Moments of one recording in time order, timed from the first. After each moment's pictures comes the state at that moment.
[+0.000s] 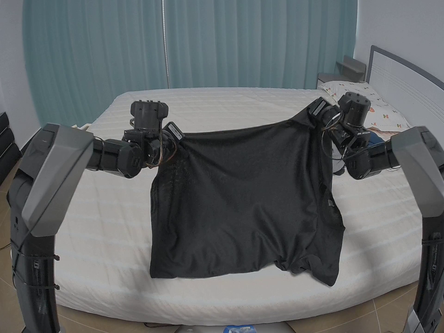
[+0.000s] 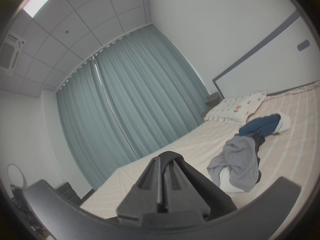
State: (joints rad) left arm -0.32 2.32 -1.70 -0.28 0.20 -0.82; right arm 0.23 2.32 -1.60 -0.90 -0.25 0.48
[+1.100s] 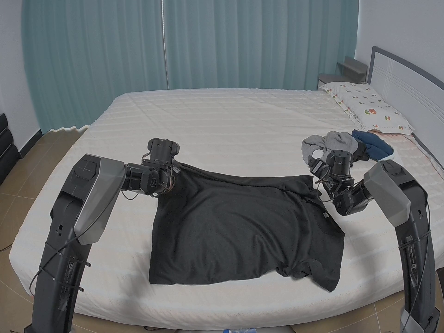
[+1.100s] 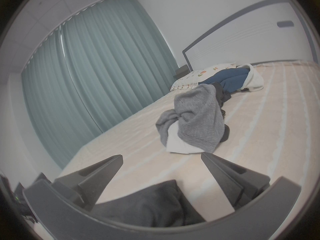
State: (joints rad) left arm -0.28 2.65 -1.99 -0.03 0.34 -1.00; right arm 0.15 2.65 -1.59 -0.89 -0.30 0.56
